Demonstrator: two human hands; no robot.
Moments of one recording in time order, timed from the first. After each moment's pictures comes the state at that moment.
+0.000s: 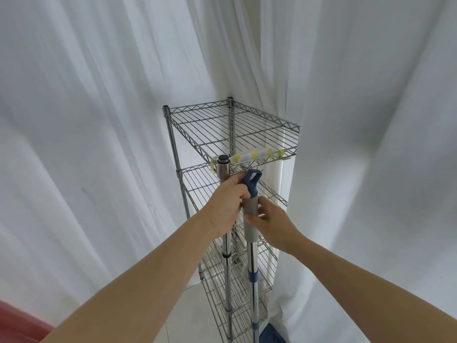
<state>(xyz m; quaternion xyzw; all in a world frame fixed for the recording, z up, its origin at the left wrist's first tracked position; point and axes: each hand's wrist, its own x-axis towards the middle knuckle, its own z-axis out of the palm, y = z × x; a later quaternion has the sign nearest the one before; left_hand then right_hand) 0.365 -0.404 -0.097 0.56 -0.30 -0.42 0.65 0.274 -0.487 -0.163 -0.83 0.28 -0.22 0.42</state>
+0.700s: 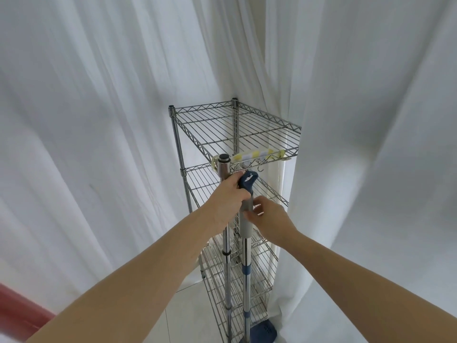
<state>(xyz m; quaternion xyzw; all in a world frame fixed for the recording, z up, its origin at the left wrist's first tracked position) 0.360 -0.397 -0.091 0.67 -0.37 -0.32 0.56 0.280 -0.489 -0.158 -0.85 0.33 -0.20 0.35</state>
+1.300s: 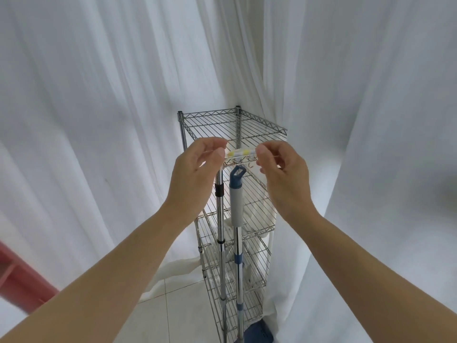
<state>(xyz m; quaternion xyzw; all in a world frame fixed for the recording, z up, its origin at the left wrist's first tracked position) 0.304 -0.317 -0.033 0.60 -0.44 -0.03 0.66 0.205 -0.429 -0.044 -0.72 0.15 -0.50 0.46</state>
